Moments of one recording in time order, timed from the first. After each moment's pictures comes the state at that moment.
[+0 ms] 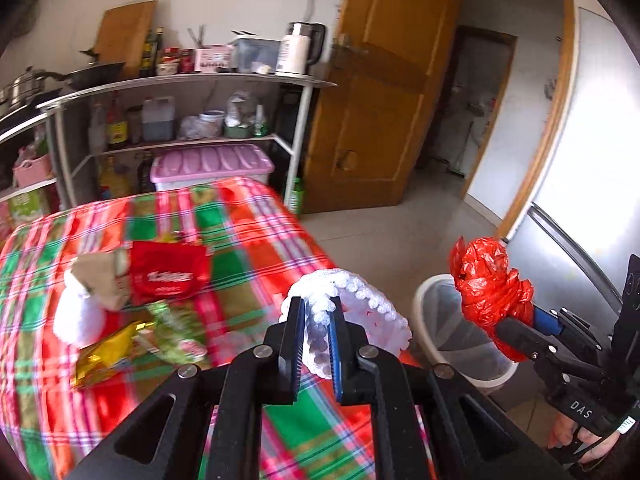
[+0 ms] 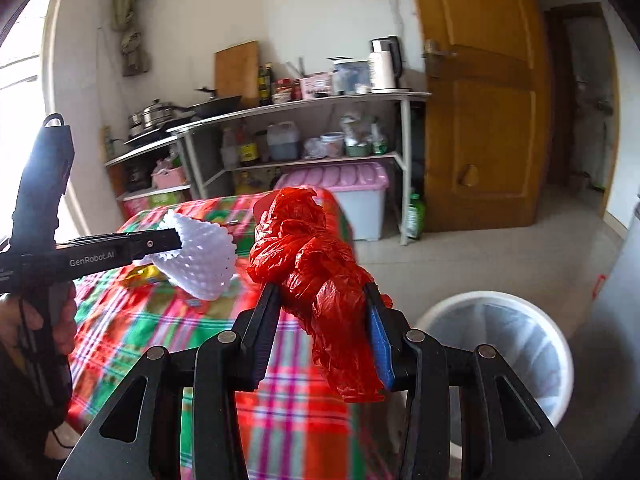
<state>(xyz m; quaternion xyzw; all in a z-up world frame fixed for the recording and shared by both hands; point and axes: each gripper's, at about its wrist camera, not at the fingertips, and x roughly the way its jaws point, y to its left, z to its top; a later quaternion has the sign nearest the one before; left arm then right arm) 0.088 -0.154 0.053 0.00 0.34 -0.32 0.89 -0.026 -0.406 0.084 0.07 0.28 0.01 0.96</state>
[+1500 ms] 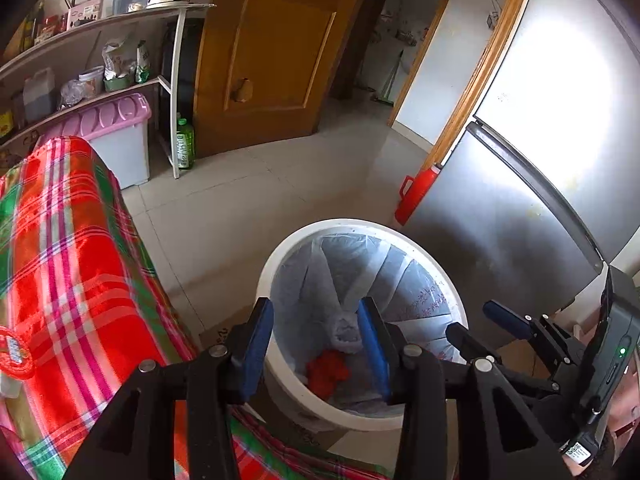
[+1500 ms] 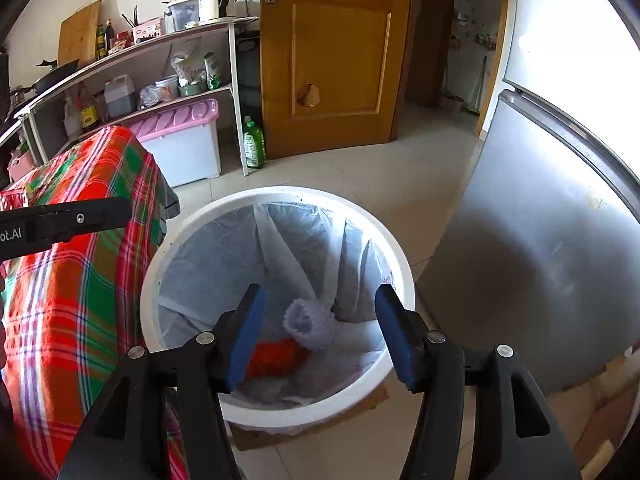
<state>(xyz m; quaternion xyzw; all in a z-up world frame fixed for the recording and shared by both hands) 0.080 -0.364 -0.022 0.06 0.42 -0.43 0.79 -0.058 -0.548 0.011 0.07 0.40 -0.23 0.88</state>
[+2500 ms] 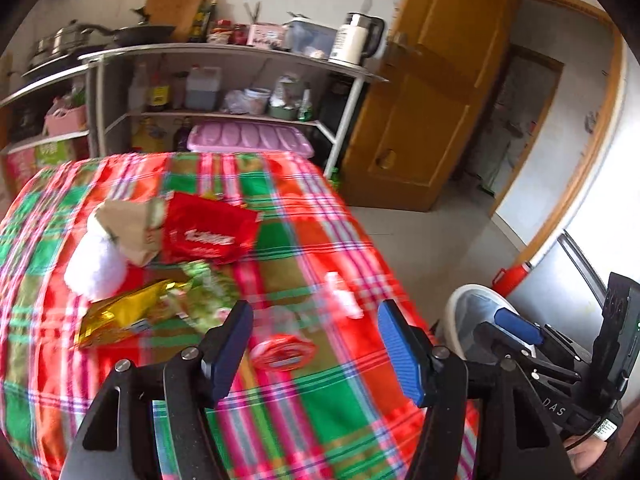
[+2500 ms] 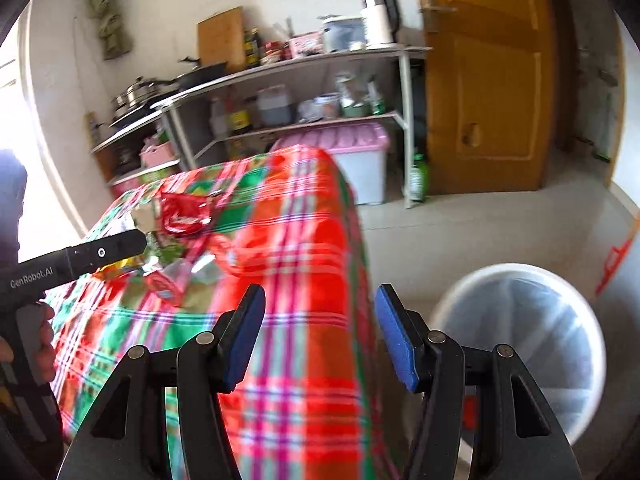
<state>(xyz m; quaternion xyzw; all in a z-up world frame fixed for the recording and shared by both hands) 0.108 -0.108 0.017 -0.06 0.37 -0.24 0.90 0.038 -0.386 0.048 0.08 0.36 0.03 0.93</state>
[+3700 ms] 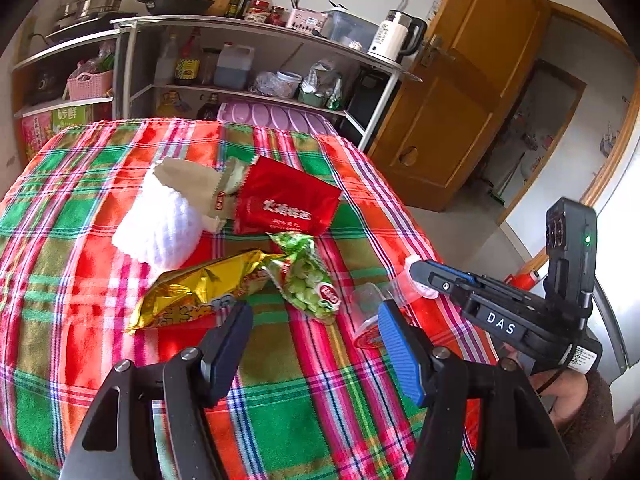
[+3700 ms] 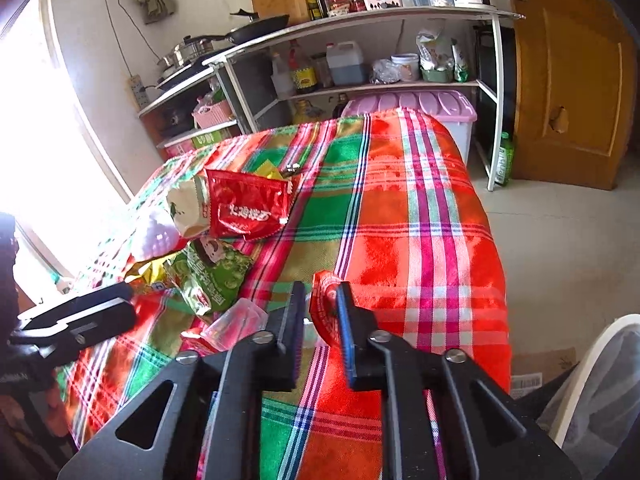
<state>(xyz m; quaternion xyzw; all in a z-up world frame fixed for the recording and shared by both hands) 0.123 -0.049 -0.010 -0.08 0.40 -0.23 0.88 0.144 -0.311 0.011 0.09 0.41 0.14 0.90</state>
